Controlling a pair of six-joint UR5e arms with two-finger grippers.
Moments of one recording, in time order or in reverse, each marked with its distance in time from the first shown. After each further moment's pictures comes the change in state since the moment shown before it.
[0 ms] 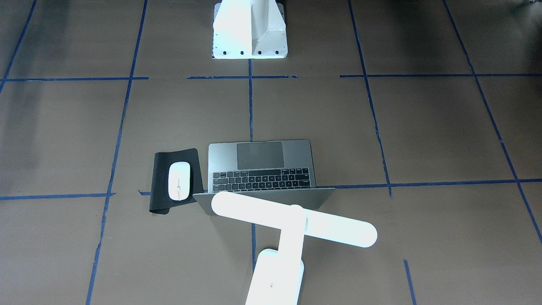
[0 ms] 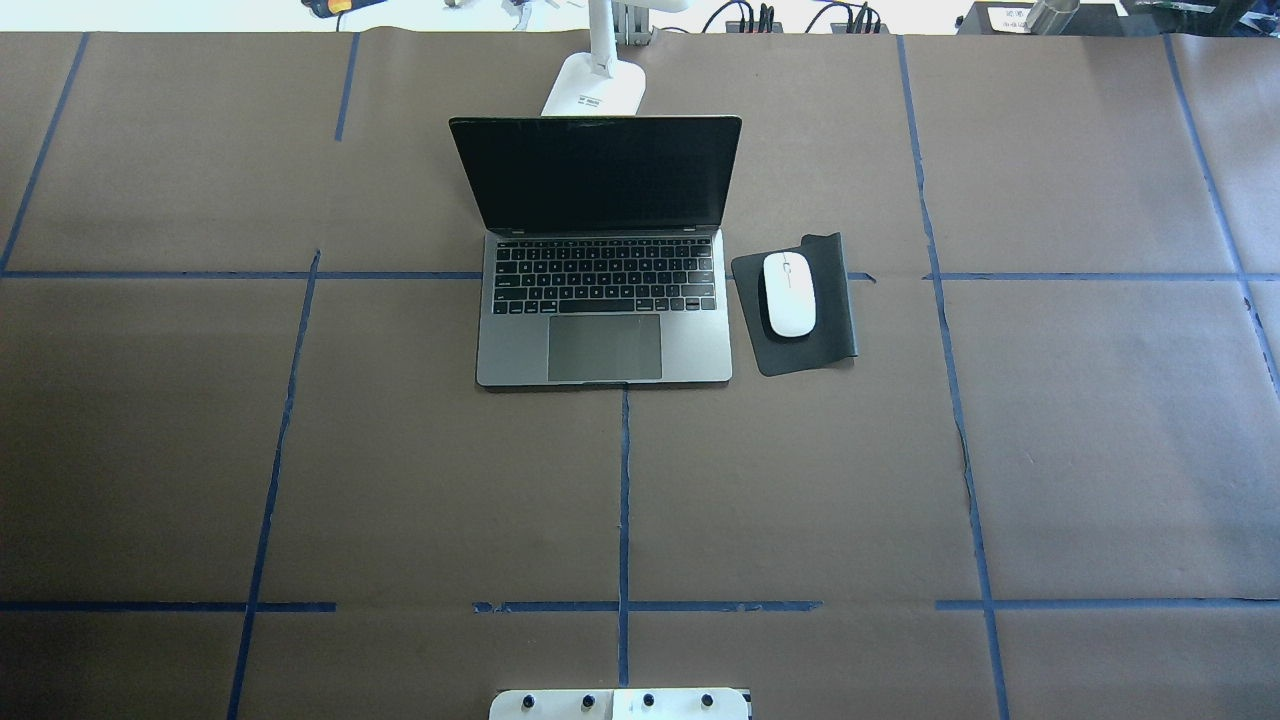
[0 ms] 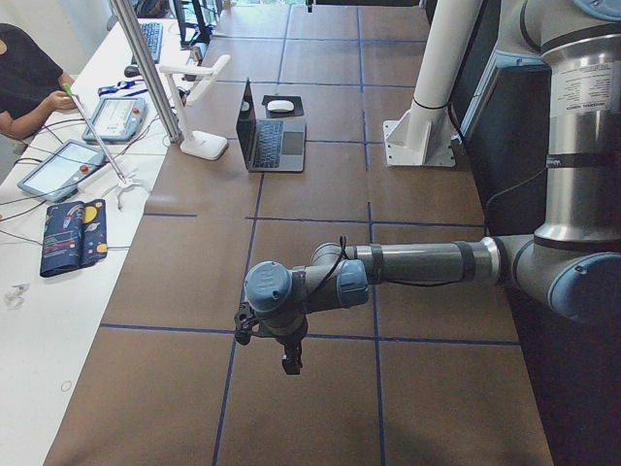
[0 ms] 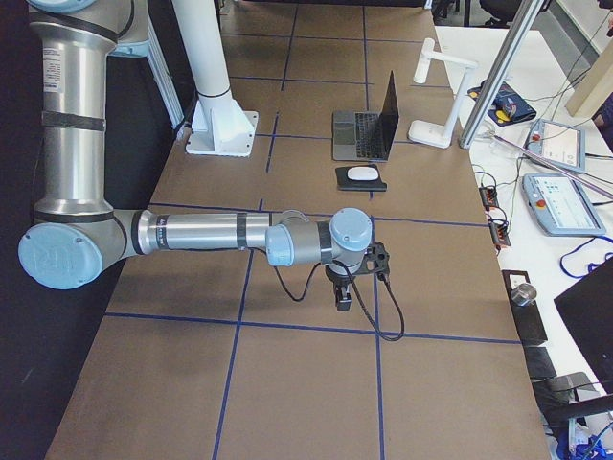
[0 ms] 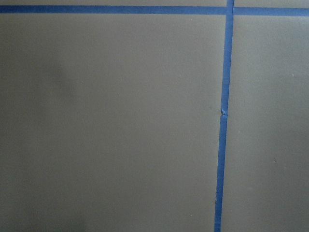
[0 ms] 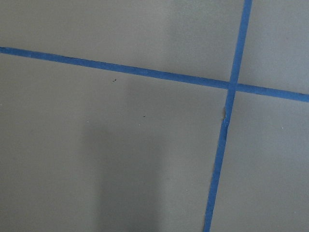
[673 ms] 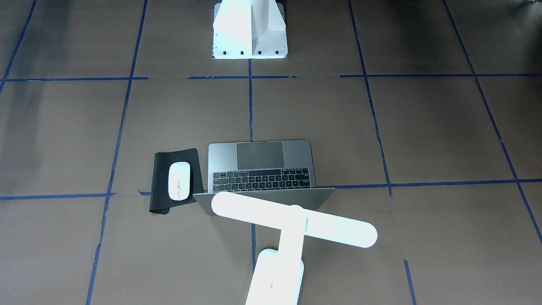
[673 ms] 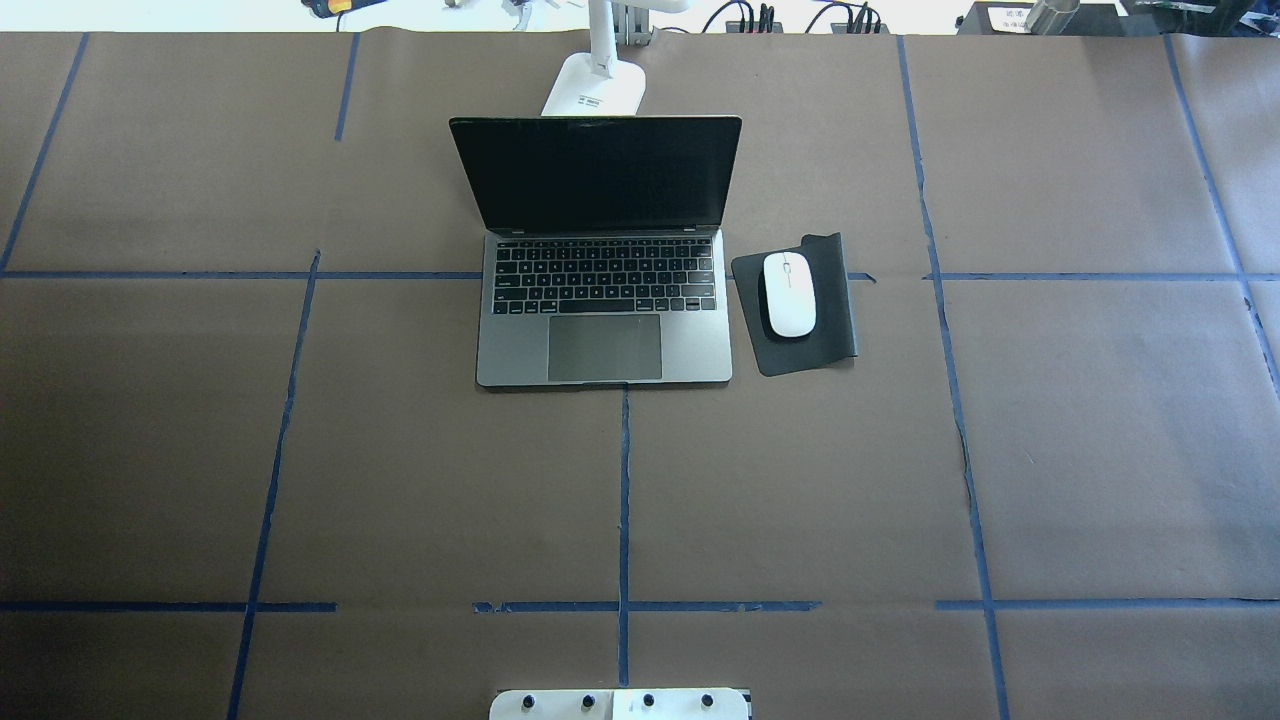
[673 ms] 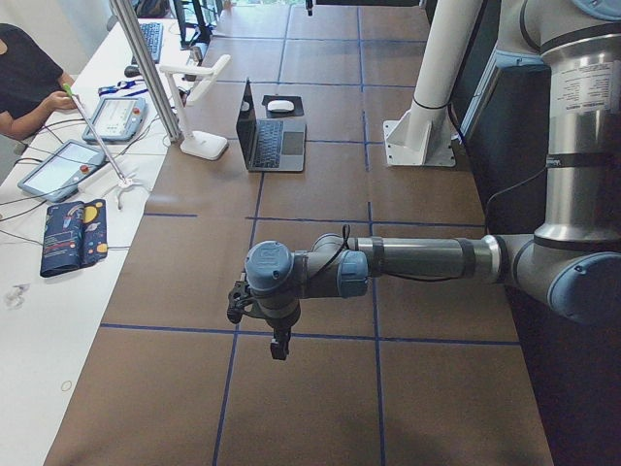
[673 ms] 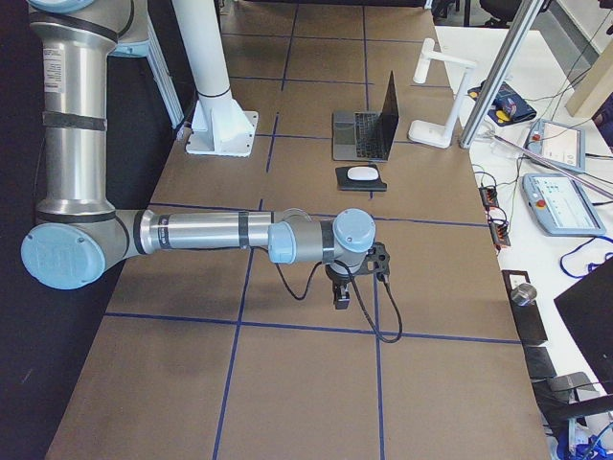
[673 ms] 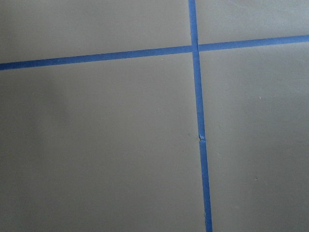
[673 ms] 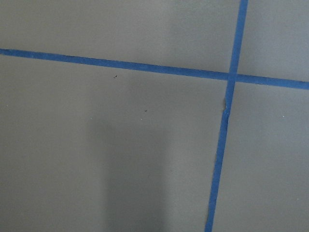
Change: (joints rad) left arm 0.007 -0.004 -0.025 -0.028 0.006 -0.006; right arm 0.038 0.002 0.010 -0.074 0.027 -0.025
